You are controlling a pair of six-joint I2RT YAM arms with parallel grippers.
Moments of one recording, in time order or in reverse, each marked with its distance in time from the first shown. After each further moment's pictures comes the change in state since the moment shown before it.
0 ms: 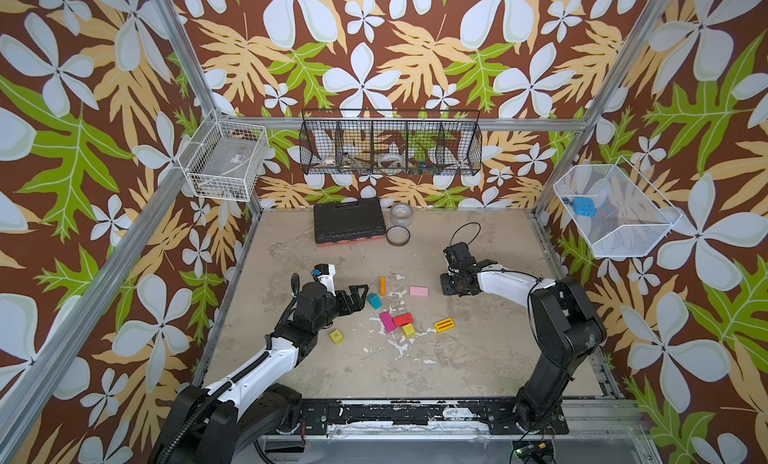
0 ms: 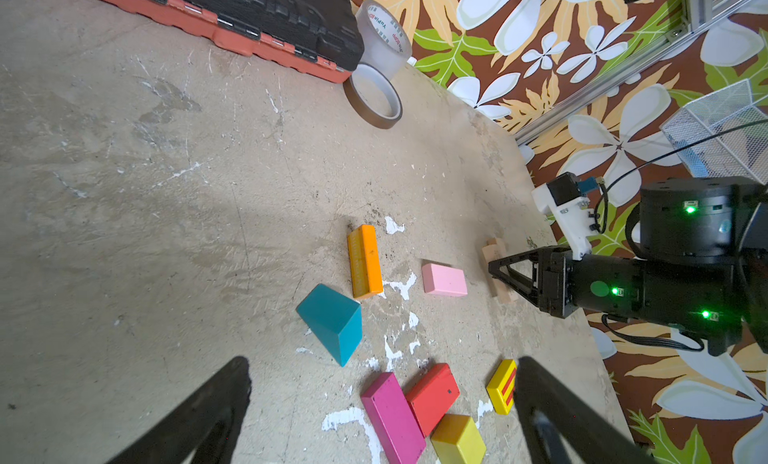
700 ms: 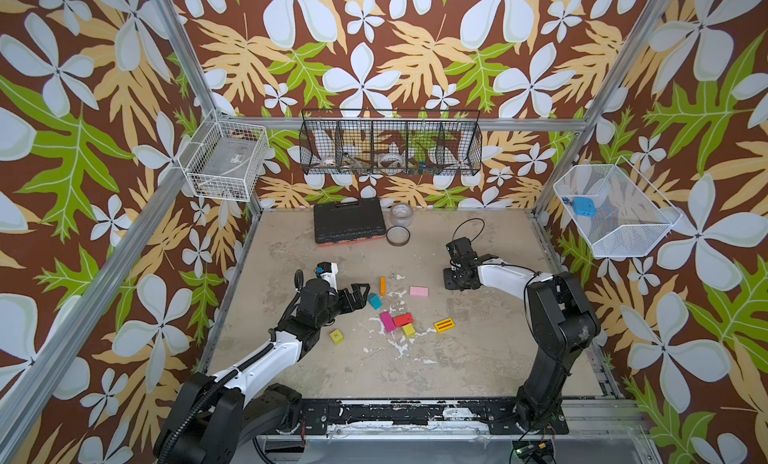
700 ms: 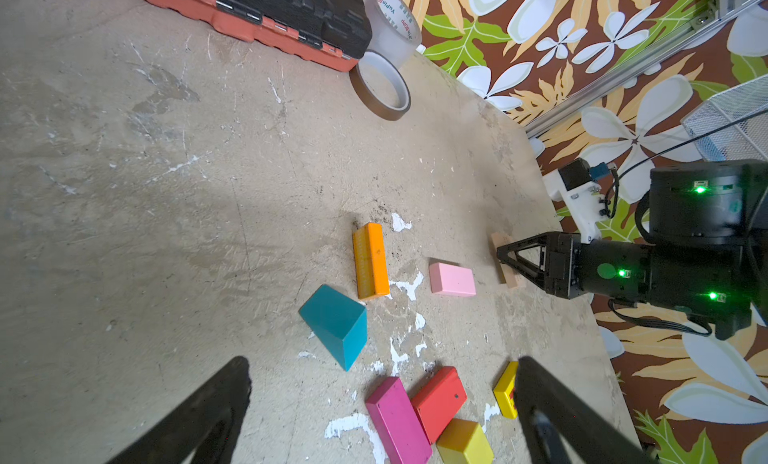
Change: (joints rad) left arm 0.000 0.063 0.029 -0.002 0.005 0.000; right arm -0.042 0.050 0.061 -0.020 0.011 0.023
